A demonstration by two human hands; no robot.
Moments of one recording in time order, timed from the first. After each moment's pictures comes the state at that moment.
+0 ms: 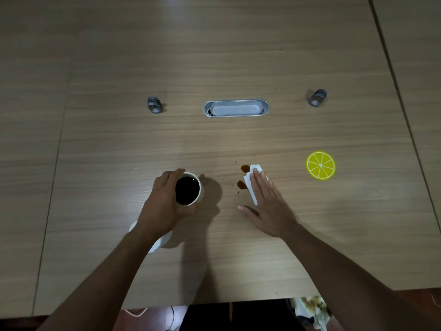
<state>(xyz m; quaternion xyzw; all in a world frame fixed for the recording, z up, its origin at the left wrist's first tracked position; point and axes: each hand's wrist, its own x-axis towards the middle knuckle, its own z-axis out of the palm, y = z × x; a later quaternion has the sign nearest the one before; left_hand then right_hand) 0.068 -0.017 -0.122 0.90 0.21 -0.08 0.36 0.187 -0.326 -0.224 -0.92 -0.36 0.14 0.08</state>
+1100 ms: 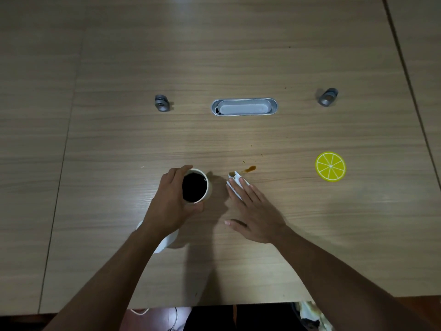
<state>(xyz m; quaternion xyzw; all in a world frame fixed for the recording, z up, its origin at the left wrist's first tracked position) 0.072 -0.014 -0.119 0.90 0.21 -0.07 0.38 0.165 -0.282 -0.215 -0.86 -0.49 0.12 0.02</state>
